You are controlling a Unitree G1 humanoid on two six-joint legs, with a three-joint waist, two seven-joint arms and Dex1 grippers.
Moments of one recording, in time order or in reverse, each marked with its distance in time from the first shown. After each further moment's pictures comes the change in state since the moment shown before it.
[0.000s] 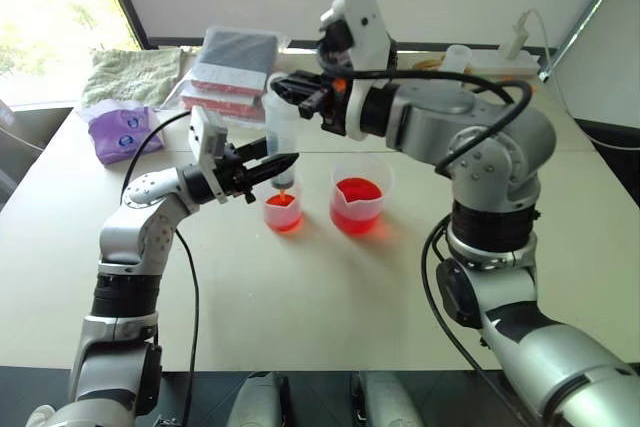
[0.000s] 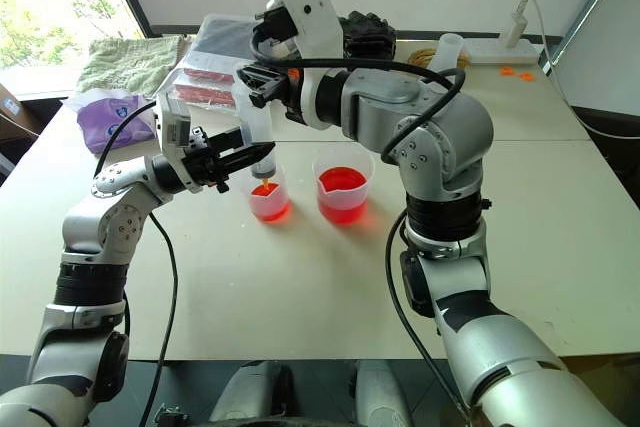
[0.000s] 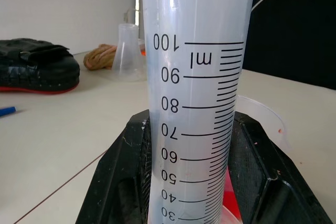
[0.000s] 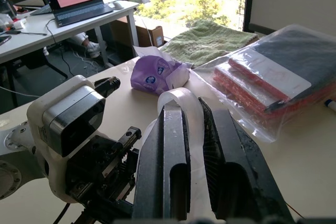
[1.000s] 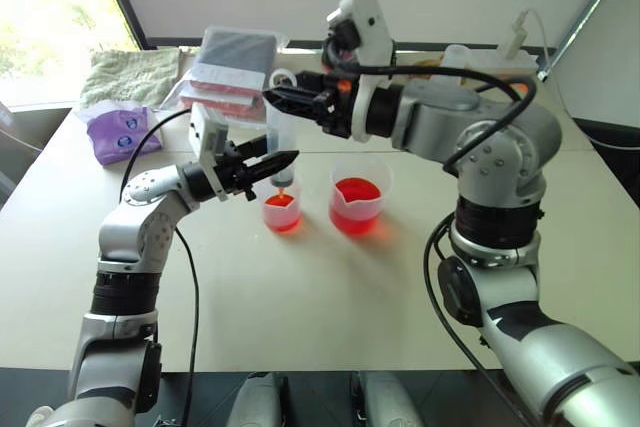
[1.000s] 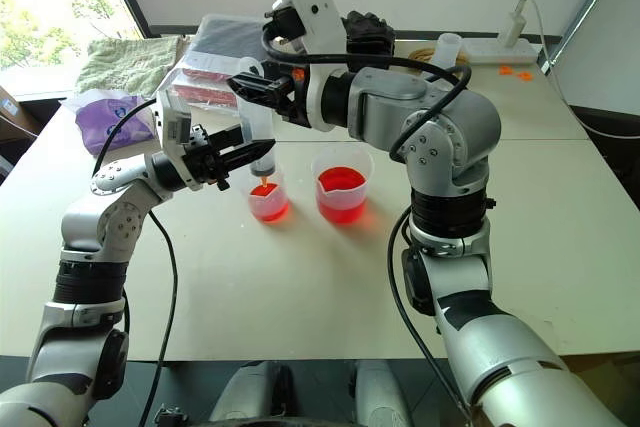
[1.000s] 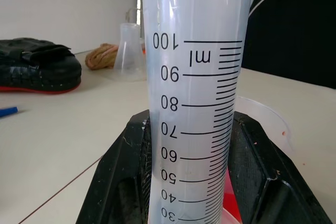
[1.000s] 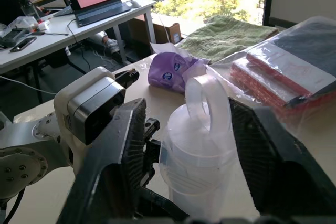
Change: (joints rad) left arm -0.016 0.000 0.001 -0.006 -0.003 0.008 0.011; right arm -0.009 -0.007 -0.048 0.033 0.055 0.036 0.049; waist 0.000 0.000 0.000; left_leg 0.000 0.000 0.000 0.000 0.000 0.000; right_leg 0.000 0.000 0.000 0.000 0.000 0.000
